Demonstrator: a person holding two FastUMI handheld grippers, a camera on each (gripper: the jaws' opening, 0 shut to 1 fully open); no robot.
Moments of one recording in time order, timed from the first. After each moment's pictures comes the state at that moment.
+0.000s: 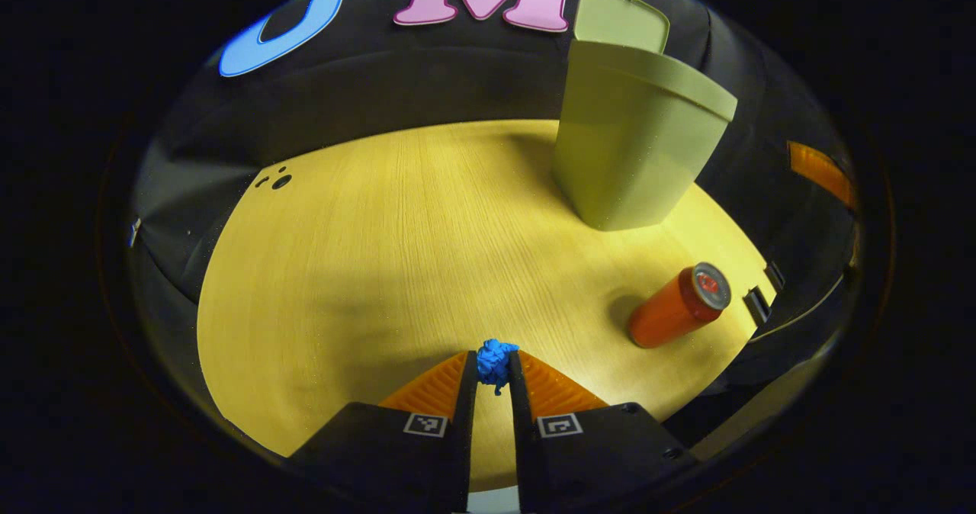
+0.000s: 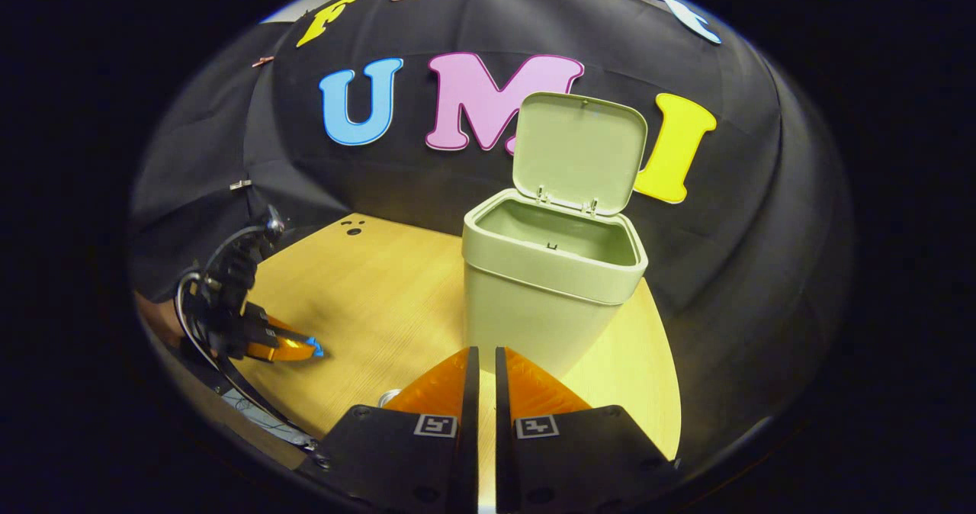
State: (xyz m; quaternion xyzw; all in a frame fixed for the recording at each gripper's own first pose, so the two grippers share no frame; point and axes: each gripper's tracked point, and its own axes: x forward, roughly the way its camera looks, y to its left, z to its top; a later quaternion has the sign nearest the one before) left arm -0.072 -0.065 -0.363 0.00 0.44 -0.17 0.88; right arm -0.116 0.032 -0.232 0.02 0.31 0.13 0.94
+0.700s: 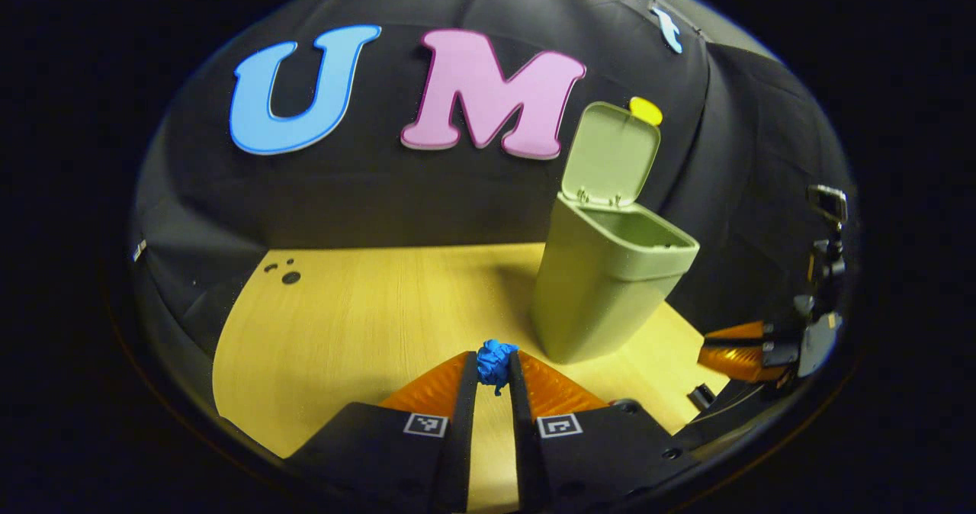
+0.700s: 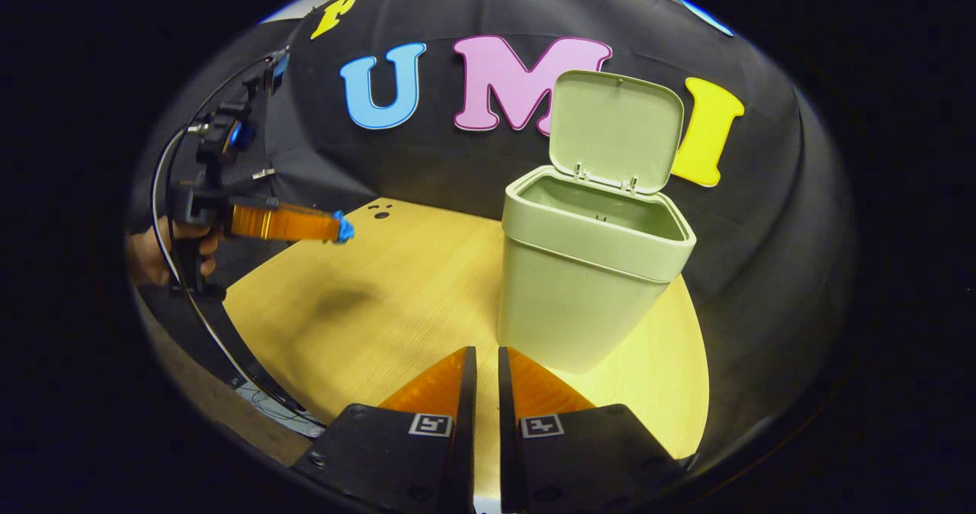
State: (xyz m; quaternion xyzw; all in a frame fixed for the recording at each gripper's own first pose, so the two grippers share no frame) left arm 0.001 -0.080 -0.189 -0.06 0.26 -0.18 0.95; right arm -0.132 0.066 -0.250 0.04 0.33 0.17 0.93
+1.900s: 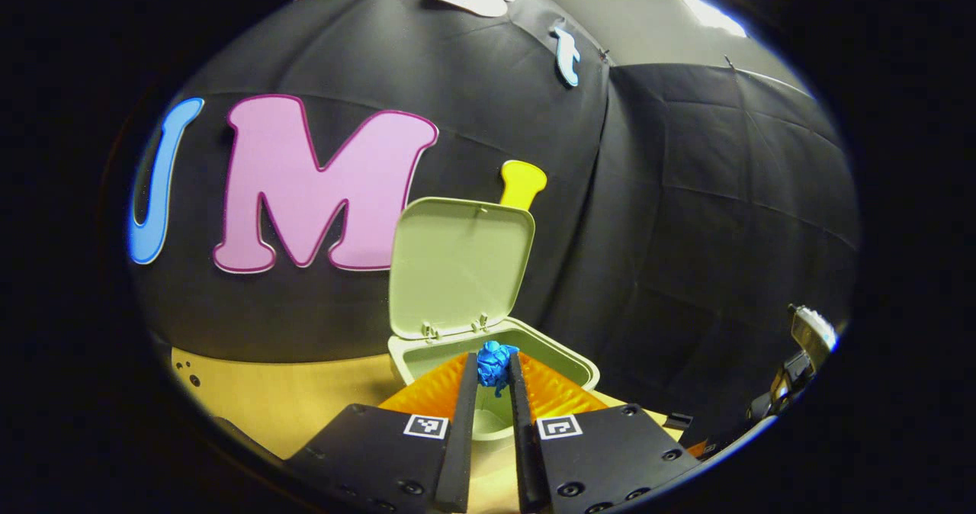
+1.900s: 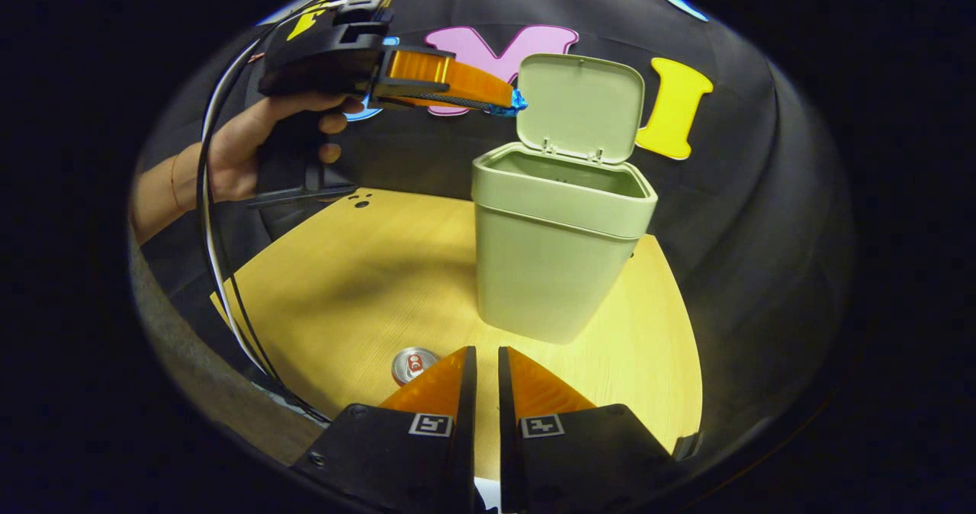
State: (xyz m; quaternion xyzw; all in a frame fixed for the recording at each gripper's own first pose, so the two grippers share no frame) left arm 0.107 -0.286 -0.084 -0.06 0.11 -0.36 0.92; right arm -0.162 0.030 -0.262 0.05 0.36 0.12 0.92
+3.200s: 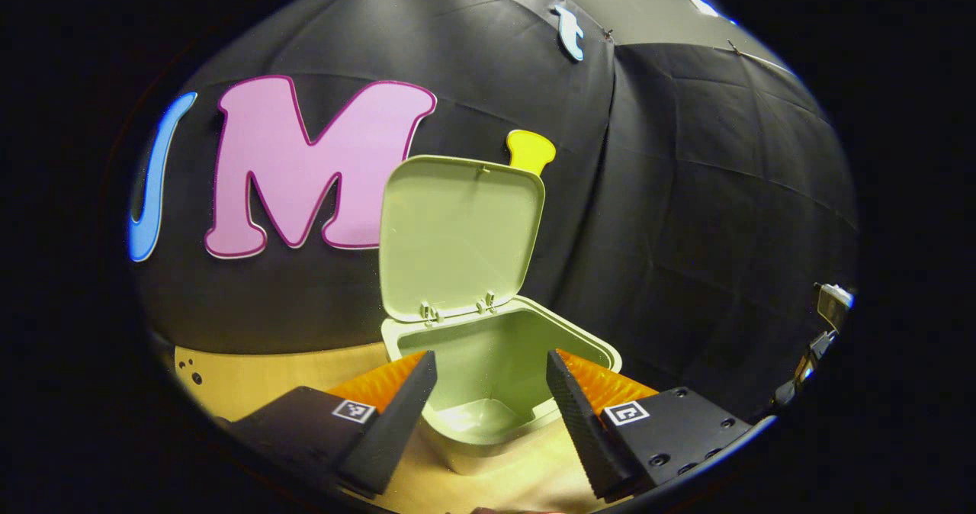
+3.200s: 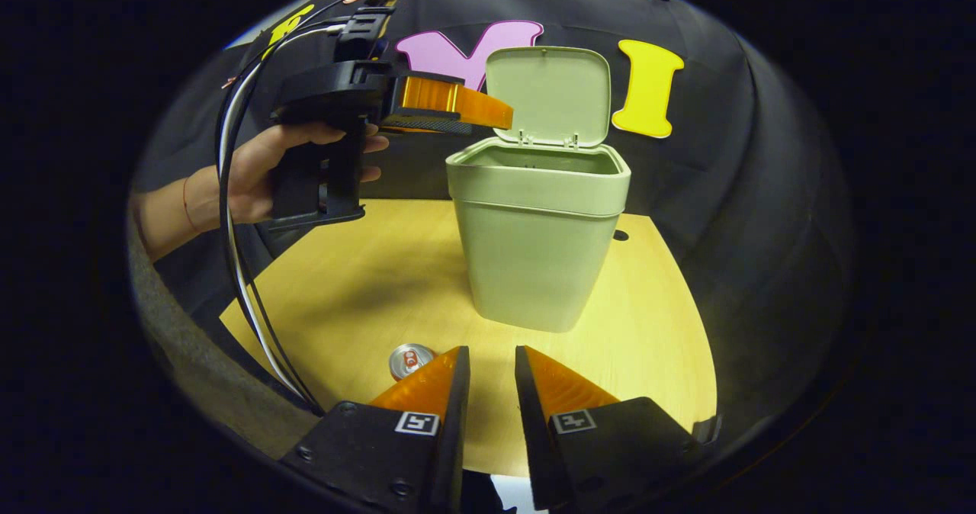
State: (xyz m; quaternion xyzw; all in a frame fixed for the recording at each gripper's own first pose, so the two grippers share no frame) left arm 0.114 -0.288 -0.108 -0.04 0.13 -0.34 0.93; right arm -0.165 0.026 -0.264 0.11 0.36 0.12 0.92
